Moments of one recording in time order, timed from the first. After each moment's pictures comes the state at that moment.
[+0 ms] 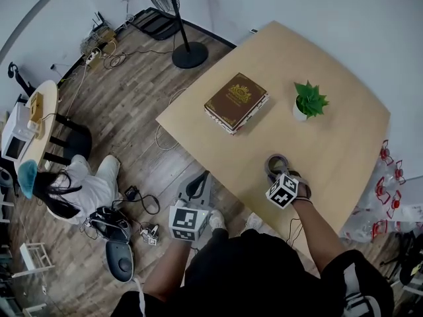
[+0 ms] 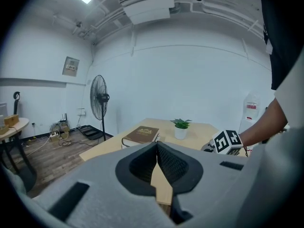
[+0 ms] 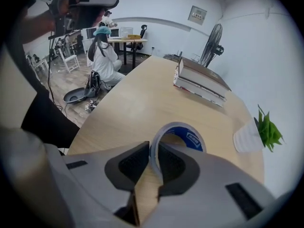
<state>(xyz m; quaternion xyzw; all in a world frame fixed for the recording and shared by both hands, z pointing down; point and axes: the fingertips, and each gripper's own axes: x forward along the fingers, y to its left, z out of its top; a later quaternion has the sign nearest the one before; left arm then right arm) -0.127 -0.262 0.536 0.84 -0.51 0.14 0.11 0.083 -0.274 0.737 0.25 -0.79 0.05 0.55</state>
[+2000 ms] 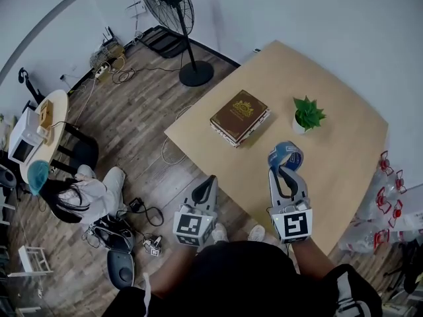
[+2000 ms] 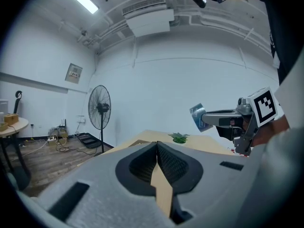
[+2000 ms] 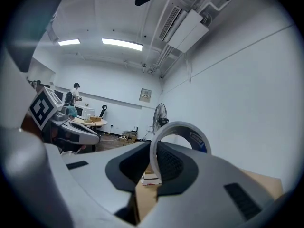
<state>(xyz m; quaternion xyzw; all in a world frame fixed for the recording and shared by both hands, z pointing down) -0.117 -0.254 0.480 0.85 -0.51 0.08 0.08 0.041 -0.270 0.432 0.51 -0.85 -0.07 0.10</state>
